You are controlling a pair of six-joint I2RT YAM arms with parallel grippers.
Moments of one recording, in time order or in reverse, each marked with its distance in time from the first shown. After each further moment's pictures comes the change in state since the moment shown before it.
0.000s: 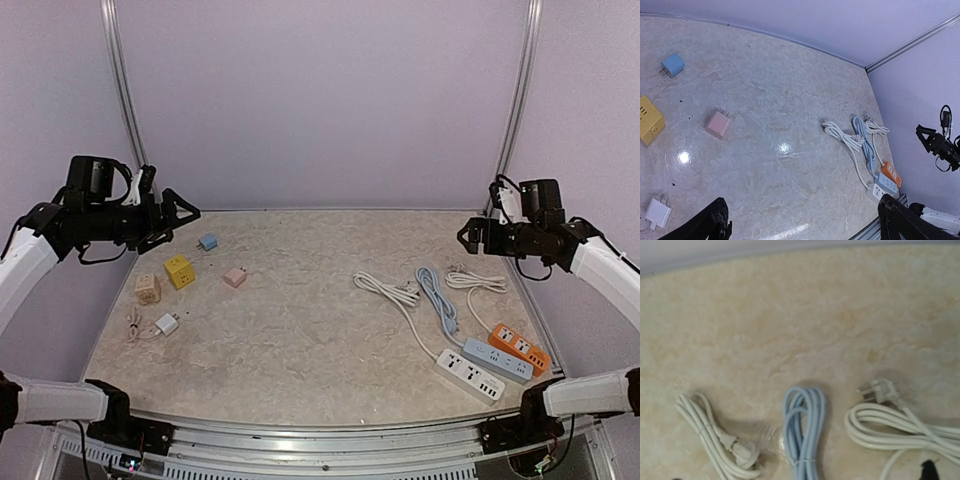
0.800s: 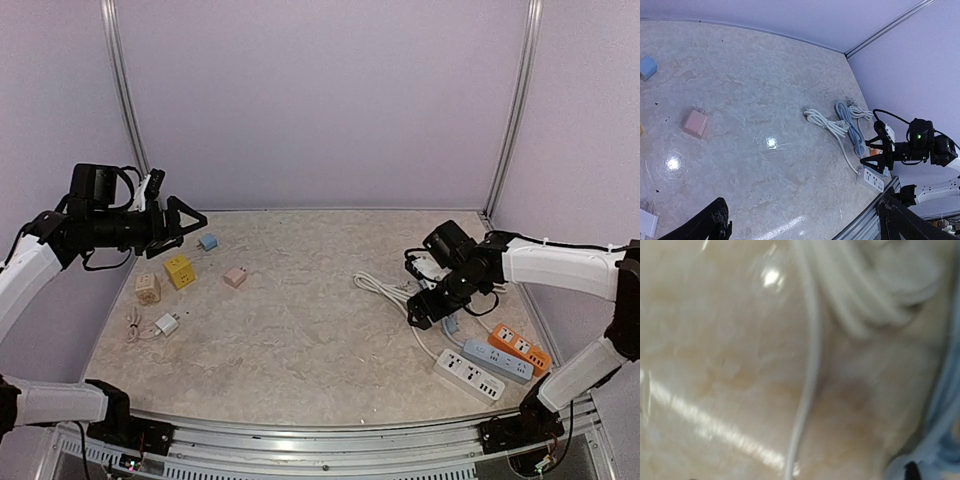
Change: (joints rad) left arm -0.009 -0.016 -0.065 0.069 0.116 0.045; right arm 0.452 0.349 0.002 -0.208 0.132 -0.088
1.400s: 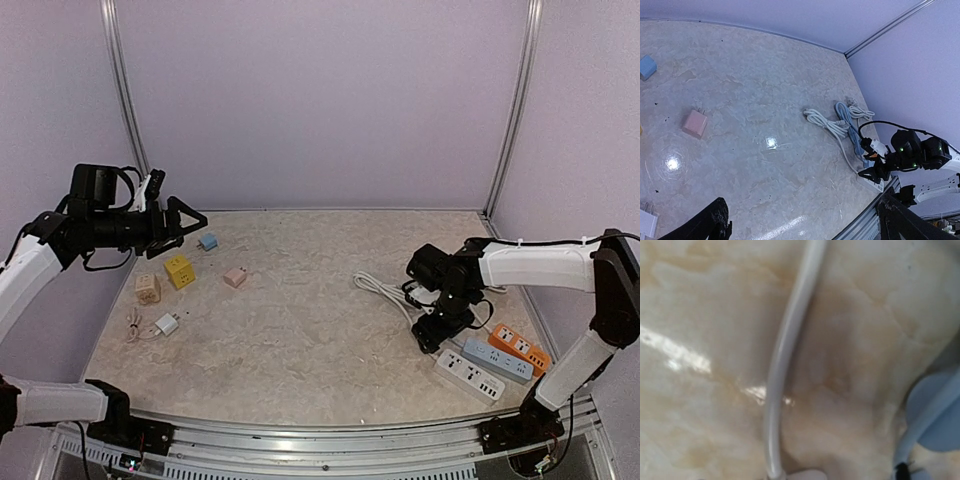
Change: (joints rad) left arm 0.000 0.000 -0.002 0.005 0.002 -0.001; right arm 0.085 0.122 0.024 -0.225 0.081 0.052
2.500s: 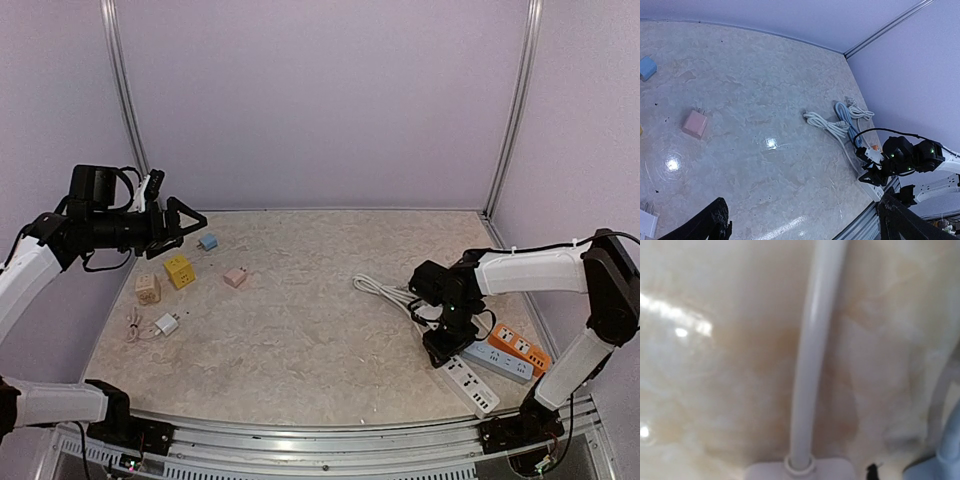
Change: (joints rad) left arm 0.000 -0.008 -0.008 0.004 0.000 0.000; right arm 0.000 0.024 -0.073 -0.042 -0.046 0.039
